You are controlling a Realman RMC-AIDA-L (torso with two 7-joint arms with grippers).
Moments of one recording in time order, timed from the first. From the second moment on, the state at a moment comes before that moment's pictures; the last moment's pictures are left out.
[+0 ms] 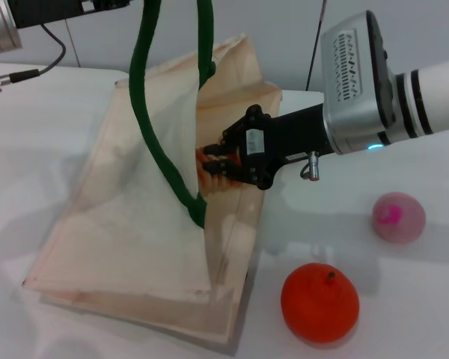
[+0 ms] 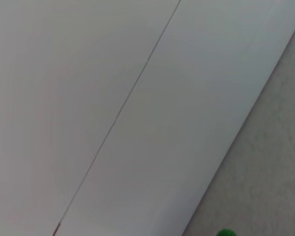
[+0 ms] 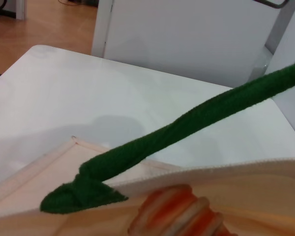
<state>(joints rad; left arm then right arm) -0.95 -1.85 2.86 -0.44 -0.61 1.76 -1.69 1.14 2.04 -0.76 -0.20 0.96 1.24 -2.17</state>
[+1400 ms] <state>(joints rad) -0.95 -1.85 2.86 -0.44 -0.59 1.76 -1.69 1.17 2.04 -0.69 -0.07 1.01 1.15 -2.32</state>
